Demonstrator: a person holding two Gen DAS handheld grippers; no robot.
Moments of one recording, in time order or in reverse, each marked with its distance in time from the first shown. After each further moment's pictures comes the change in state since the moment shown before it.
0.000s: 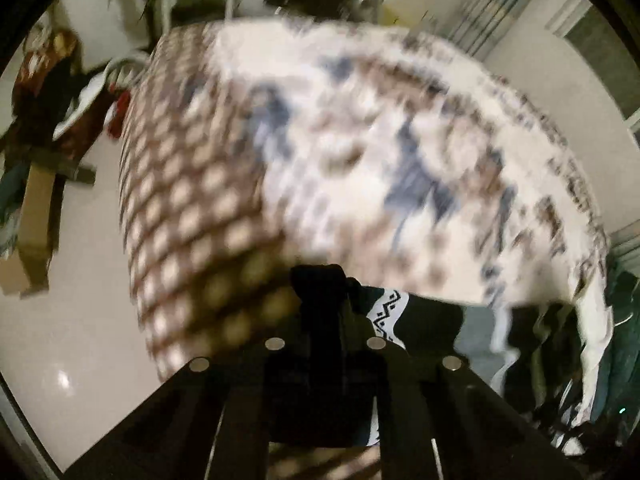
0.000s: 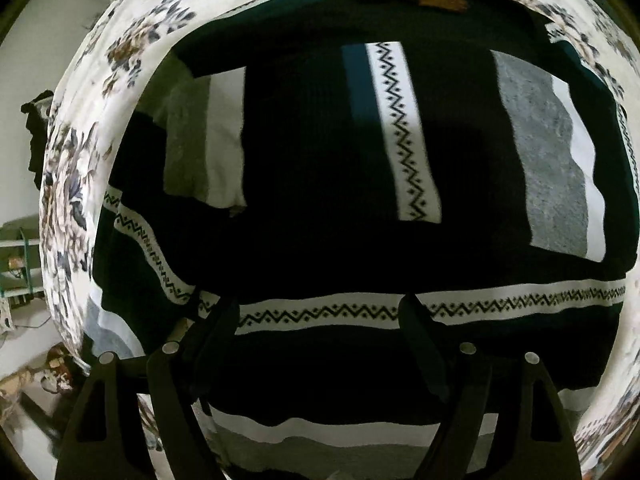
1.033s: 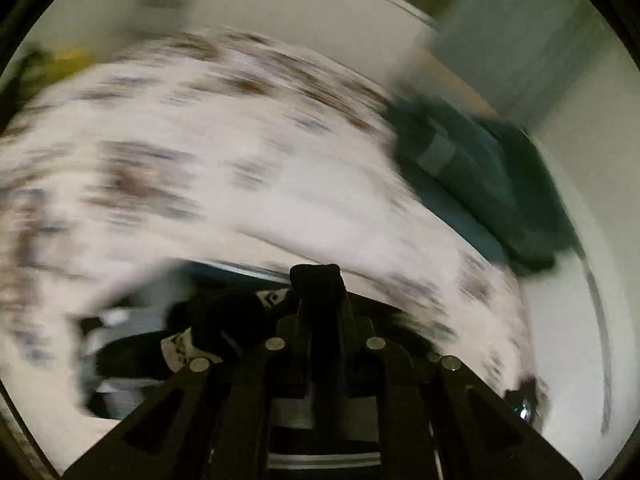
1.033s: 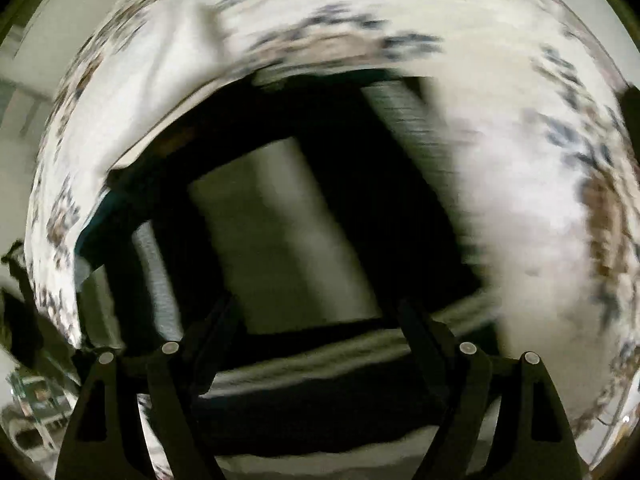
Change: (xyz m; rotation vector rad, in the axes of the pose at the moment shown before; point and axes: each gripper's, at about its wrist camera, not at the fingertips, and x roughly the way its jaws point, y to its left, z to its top) left arm -0.053 -0.522 -0.176 0.718 0.182 -0.576; right arm -0.089 -0.250 0.005 0.416 -0.187 -0.041
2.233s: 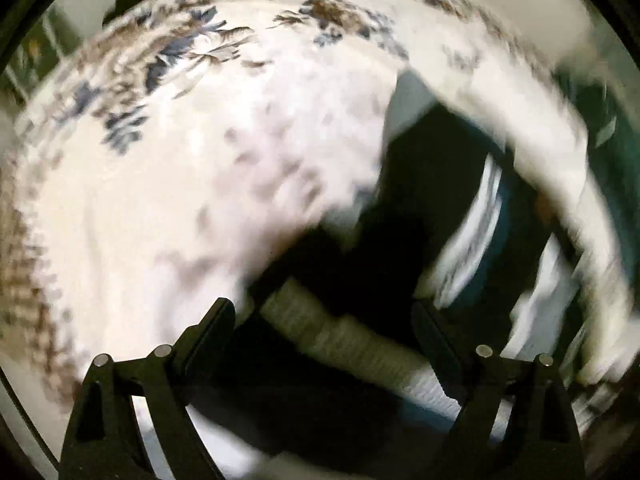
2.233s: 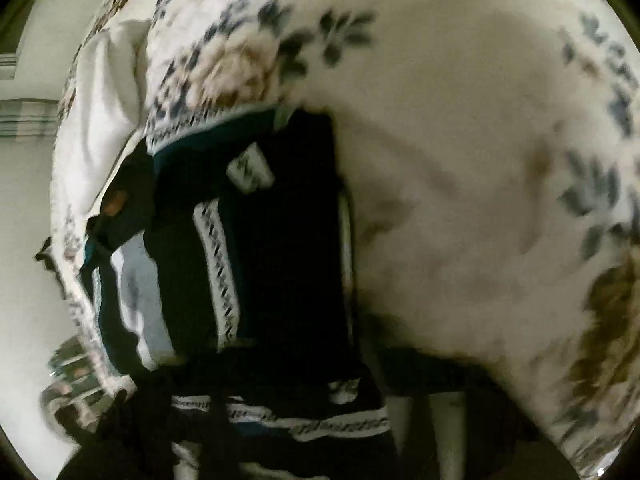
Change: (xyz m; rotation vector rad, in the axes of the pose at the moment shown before) left arm 0.012 0.173 -0.129 -0.419 0.116 0.451; right arm 0.058 -0.104 0.101 -0.008 0.205 0.199
